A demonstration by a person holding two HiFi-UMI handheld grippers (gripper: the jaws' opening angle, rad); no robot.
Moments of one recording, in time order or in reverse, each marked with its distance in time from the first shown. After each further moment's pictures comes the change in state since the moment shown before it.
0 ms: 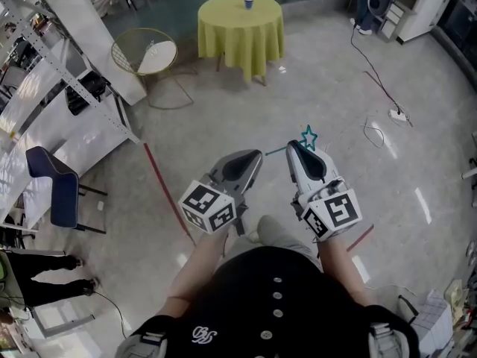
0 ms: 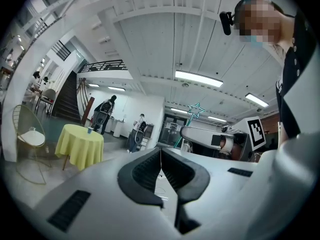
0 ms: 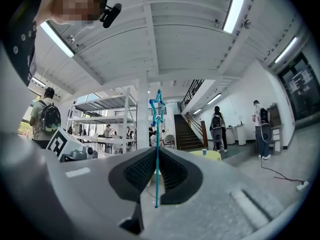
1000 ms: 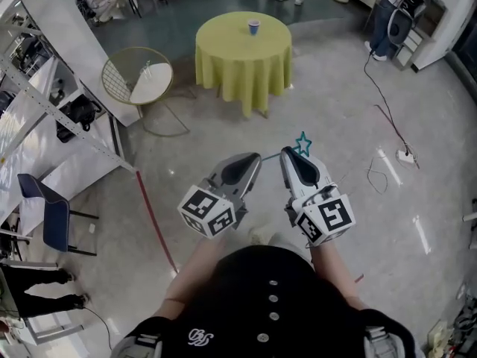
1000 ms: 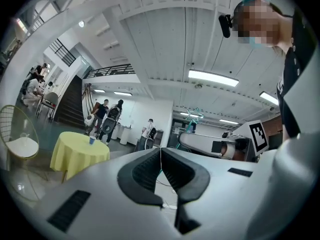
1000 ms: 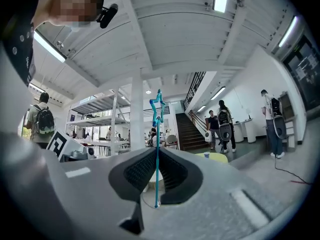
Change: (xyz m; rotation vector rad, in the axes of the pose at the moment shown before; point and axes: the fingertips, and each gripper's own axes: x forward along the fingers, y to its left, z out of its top) left arm 0.209 0.168 0.055 0.006 -0.066 0.074; right arm 0.190 -0.199 -0.010 0.051 0.000 0.071
